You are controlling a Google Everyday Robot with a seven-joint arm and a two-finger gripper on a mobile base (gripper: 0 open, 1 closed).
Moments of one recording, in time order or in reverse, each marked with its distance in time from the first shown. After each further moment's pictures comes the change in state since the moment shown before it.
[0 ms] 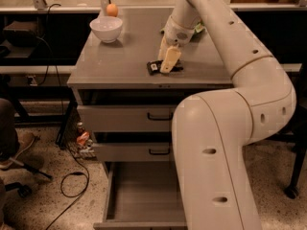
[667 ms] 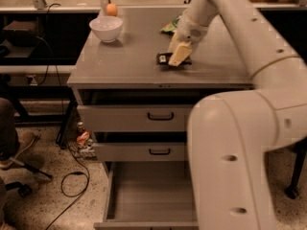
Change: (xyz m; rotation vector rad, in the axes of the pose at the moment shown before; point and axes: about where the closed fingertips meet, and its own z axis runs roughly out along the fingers) arm 0.022 0.012 -0.036 0.047 -0.049 0.061
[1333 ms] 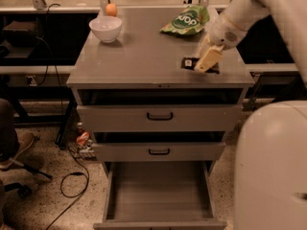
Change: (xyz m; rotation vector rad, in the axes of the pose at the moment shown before) arm 0.052 0.055 -0.048 -0.005 -0.049 0.170
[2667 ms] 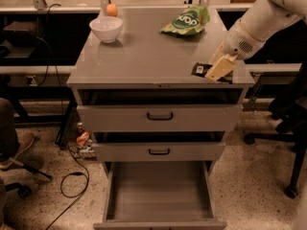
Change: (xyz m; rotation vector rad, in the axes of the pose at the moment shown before) arm 0.027 0.048 -0.026 0.104 0.023 0.122
